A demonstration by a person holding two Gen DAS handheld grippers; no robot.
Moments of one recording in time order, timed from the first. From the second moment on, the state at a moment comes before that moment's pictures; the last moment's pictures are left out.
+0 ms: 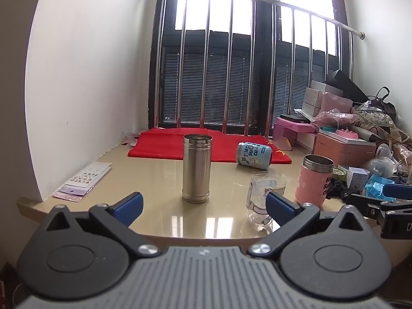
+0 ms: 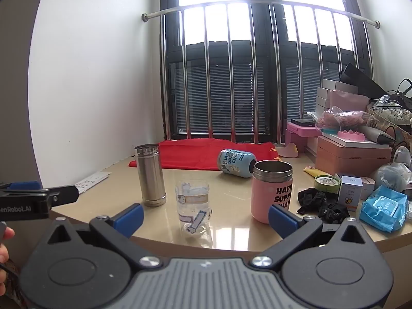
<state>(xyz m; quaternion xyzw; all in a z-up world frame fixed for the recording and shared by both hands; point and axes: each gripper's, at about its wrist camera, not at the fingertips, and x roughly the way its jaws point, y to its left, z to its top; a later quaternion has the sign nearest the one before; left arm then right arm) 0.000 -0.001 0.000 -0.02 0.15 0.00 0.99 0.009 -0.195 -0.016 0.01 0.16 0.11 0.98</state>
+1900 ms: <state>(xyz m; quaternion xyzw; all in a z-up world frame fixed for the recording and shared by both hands) -0.001 -0.001 -0.001 -0.02 0.15 0.01 0.99 0.010 -0.194 -0.018 0.01 0.16 0.11 0.98</state>
